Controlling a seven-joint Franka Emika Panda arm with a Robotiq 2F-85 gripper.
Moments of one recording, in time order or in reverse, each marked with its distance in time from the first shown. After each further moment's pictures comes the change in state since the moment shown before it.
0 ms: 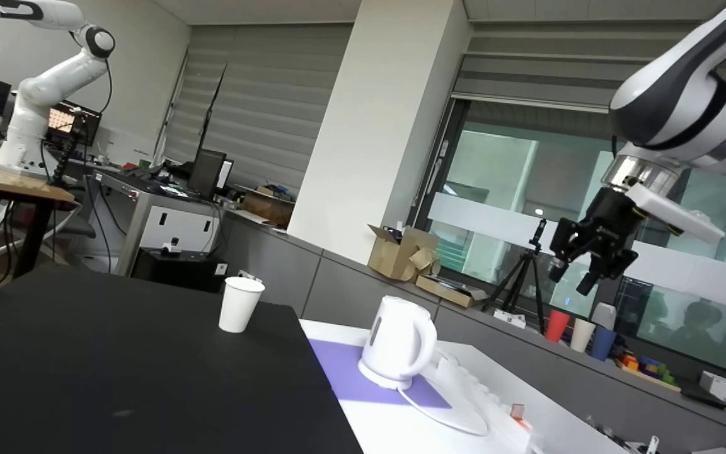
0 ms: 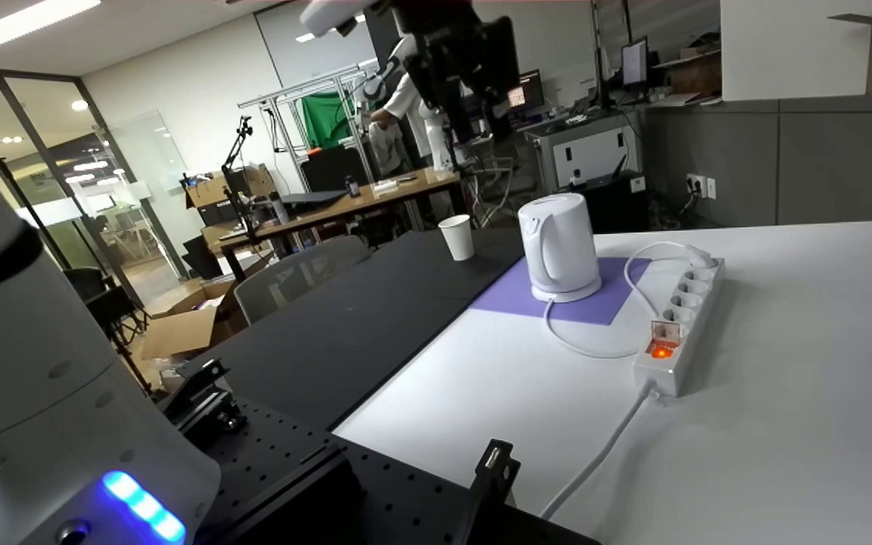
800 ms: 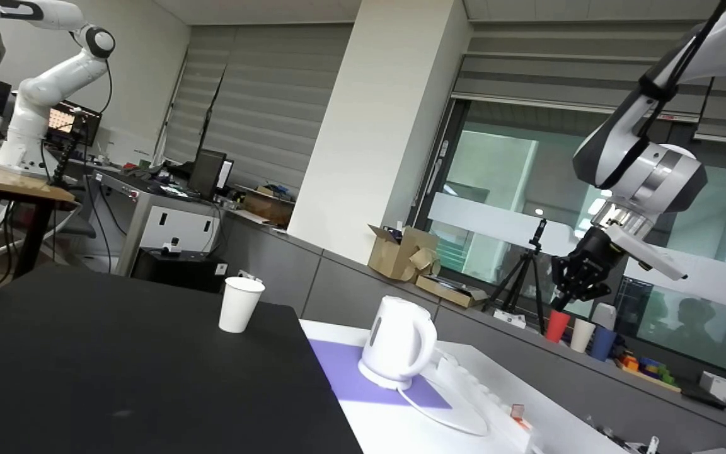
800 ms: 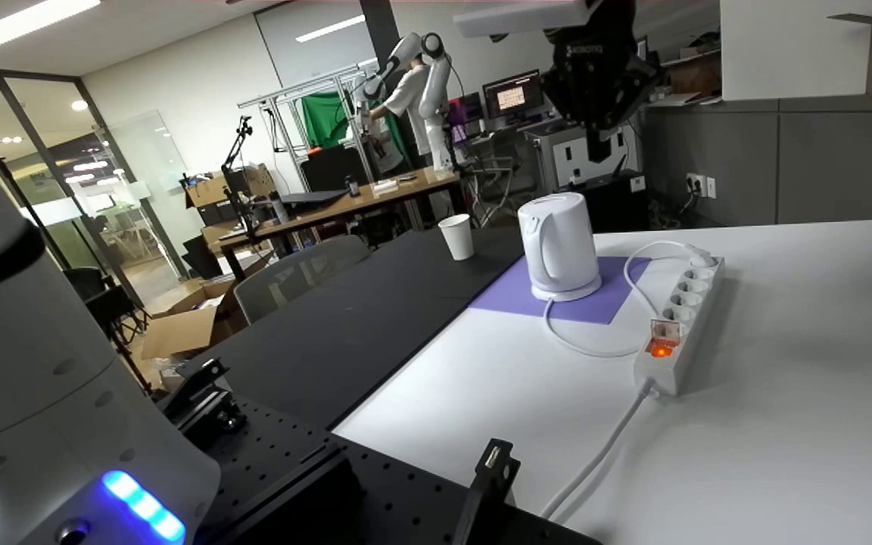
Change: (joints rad) arm 0.058 0.456 -0.170 0.367 0.450 -0.080 -0.366
